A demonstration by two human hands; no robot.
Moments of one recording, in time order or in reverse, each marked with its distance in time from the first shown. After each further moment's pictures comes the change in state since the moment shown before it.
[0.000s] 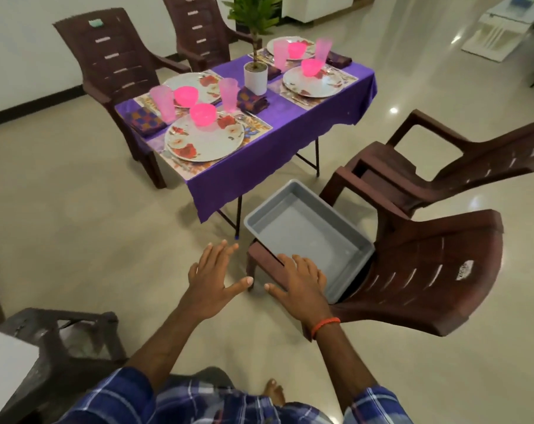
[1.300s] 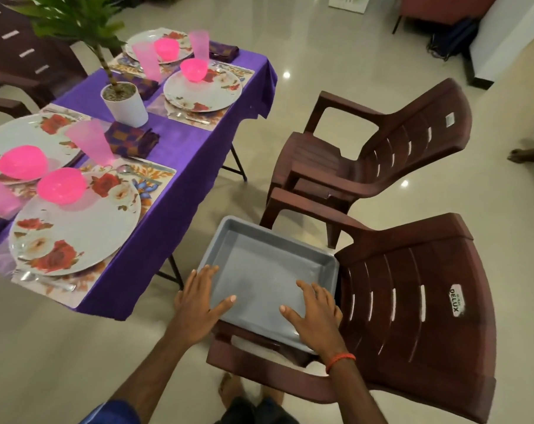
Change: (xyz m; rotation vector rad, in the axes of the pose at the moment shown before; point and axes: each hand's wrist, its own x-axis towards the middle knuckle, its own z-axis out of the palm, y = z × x) left_hand 0.295 0.017 0.027 -0.012 -0.328 0.200; right_hand 0.150 0.089 -0.036 0.288 0.111 0.607
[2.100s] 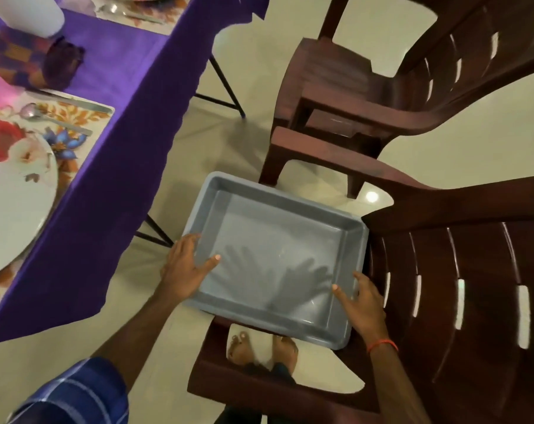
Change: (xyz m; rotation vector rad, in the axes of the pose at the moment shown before) left_hand 0.155 -0.081 0.077 -0.005 -0.065 -0.253; right_hand 0.137 0.154 0.075 0.281 0.020 0.470
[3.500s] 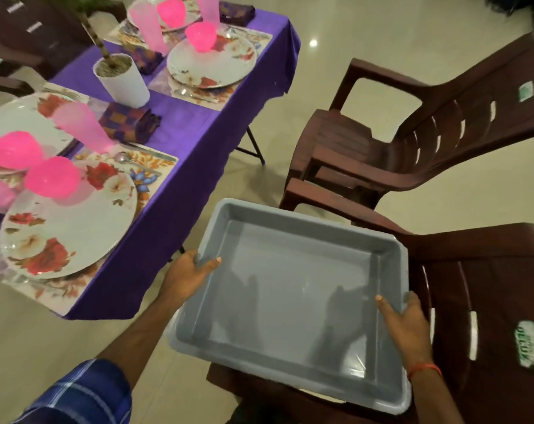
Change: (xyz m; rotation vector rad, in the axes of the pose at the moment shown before) left_hand -0.084 0.064 -0.109 -0.258 0.120 -0.188; right_hand -0.070 -0.039 -0.115 0.315 0.228 -0.196
